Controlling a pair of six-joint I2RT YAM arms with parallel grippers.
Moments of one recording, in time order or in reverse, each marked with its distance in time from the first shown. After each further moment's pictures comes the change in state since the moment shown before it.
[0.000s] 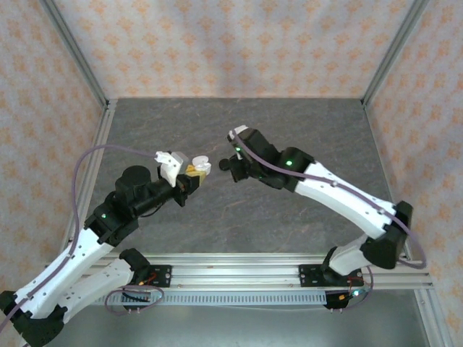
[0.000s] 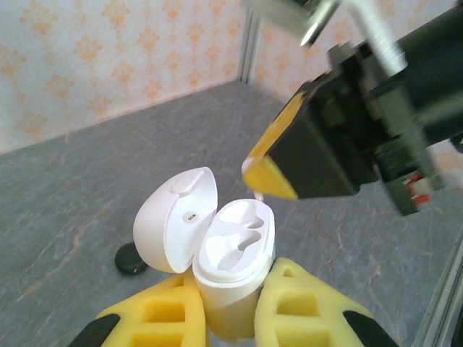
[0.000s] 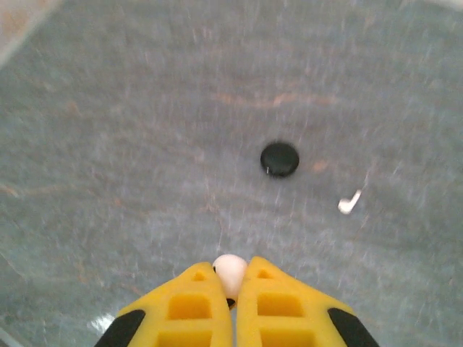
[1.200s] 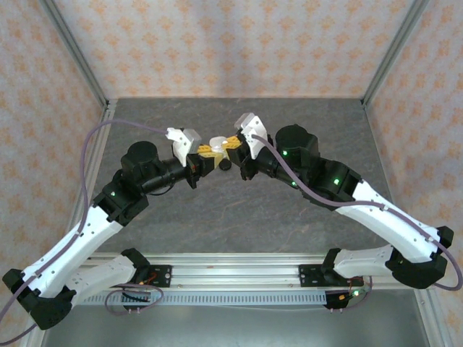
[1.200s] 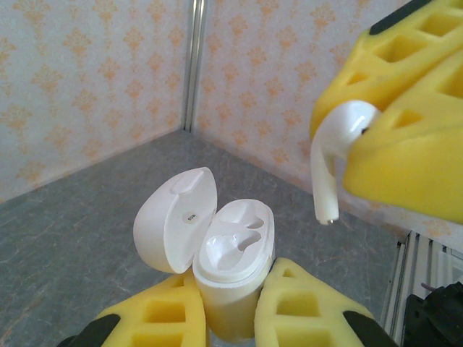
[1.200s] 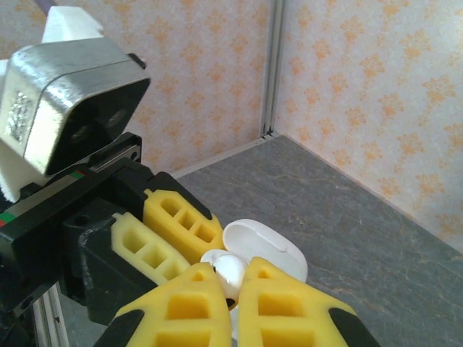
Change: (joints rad) left arm 0.000 0.212 0.218 0.091 0.164 -0.029; right arm 0.072 -0.230 -0.016 0.310 -0.190 -0.357
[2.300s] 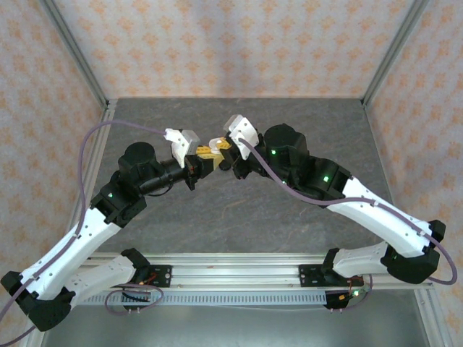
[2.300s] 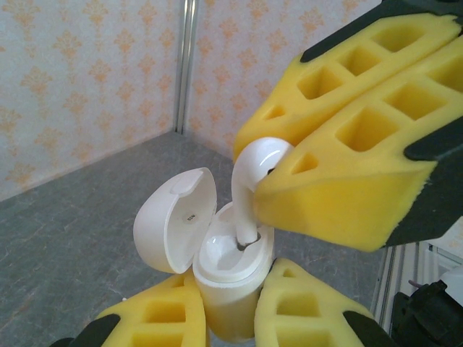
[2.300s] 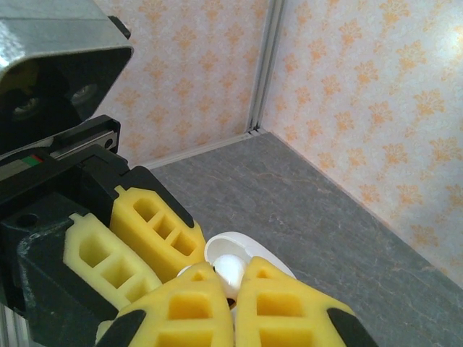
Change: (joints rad) left arm 0.000 -0.017 0.003 -0.011 0.023 -0.009; right arm 0.021 0.058 0.029 0.000 0.056 -0.093
